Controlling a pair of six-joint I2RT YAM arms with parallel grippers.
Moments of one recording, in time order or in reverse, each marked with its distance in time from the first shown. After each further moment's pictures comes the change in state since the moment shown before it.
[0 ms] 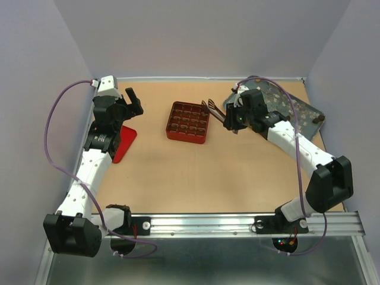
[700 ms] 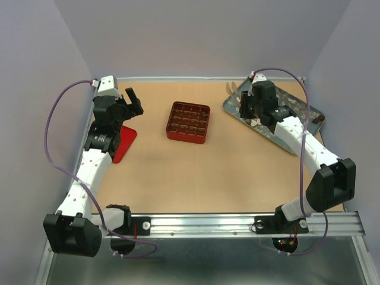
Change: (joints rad) left arm 0.000 0.001 0.000 0.000 0.000 0.000; right arm -0.081 -0.004 0.065 0.006 0.234 -0.030
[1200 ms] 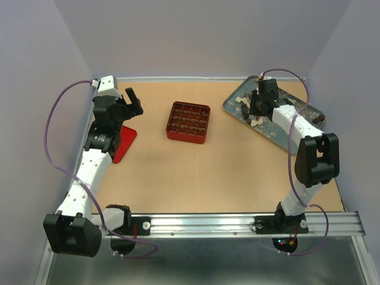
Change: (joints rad) left arm 0.000 0.000 0.000 0.000 -0.004 0.000; right arm -0.185 0.259 0.071 0.039 0.088 0.005
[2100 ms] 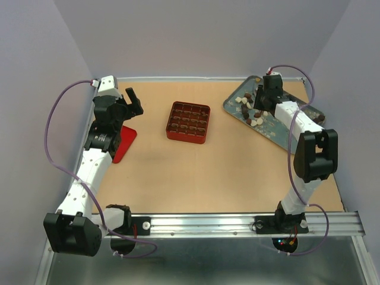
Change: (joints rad) left arm 0.000 0.005 0.000 0.000 -0.003 0.000; right arm -0.057 0.064 0.070 0.049 0.030 0.029
